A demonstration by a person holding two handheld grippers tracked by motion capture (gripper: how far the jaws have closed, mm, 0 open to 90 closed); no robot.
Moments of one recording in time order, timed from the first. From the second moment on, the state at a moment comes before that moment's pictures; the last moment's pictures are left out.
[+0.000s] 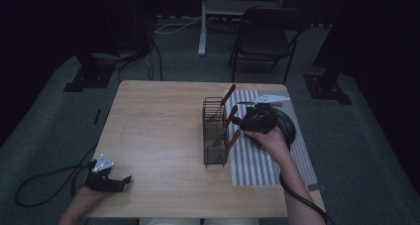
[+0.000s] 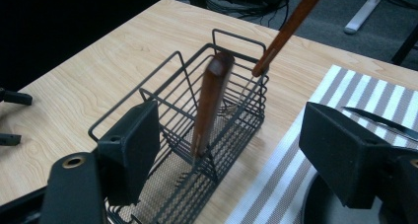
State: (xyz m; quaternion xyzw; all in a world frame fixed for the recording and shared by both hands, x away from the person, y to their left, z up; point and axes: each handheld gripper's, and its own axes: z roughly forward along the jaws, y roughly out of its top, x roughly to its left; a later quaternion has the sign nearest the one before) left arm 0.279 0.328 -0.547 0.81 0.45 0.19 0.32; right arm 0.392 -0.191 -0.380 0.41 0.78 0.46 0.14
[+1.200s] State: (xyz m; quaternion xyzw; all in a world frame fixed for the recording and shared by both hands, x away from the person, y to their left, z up) left arm 0.279 0.328 -0.547 0.81 0.45 0.18 0.32; right arm 0.411 -0.172 -0.378 0.40 0.79 0.45 0.09
